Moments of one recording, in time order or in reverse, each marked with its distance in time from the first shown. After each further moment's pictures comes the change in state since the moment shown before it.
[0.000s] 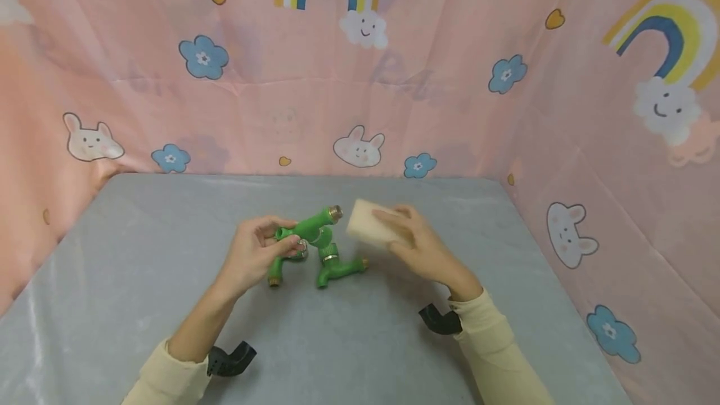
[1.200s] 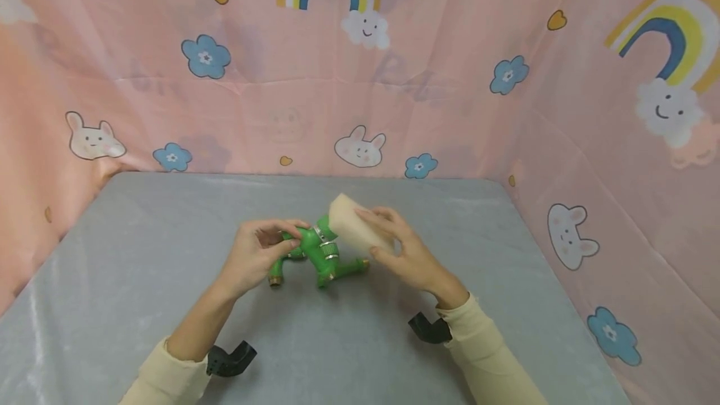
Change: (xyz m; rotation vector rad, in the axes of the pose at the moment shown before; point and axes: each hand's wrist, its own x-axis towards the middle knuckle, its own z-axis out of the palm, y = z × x) left_hand -0.002 0.003 0.000 0.053 0.000 0.167; right_hand 0.003 -0.012 0.017 0.195 0.010 -0.124
